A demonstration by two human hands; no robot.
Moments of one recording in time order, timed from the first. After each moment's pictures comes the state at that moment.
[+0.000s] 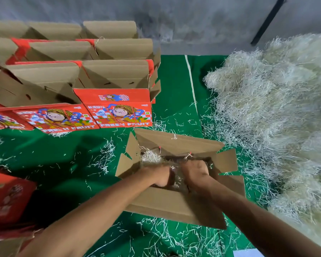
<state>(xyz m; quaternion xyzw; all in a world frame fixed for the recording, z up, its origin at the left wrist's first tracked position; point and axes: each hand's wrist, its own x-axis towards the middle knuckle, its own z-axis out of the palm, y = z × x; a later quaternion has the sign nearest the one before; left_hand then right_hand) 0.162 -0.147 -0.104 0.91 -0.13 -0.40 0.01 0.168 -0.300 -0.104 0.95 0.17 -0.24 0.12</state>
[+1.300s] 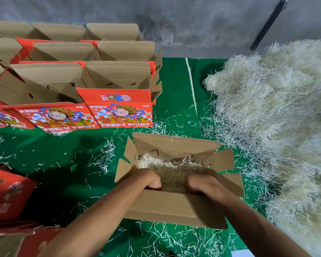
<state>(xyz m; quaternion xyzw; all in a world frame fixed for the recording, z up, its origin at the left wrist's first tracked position) 0.152 -0.130 -0.104 0.85 0.03 -0.52 0.01 0.145 -0.330 -0.112 0.91 0.11 -0.39 -0.08</state>
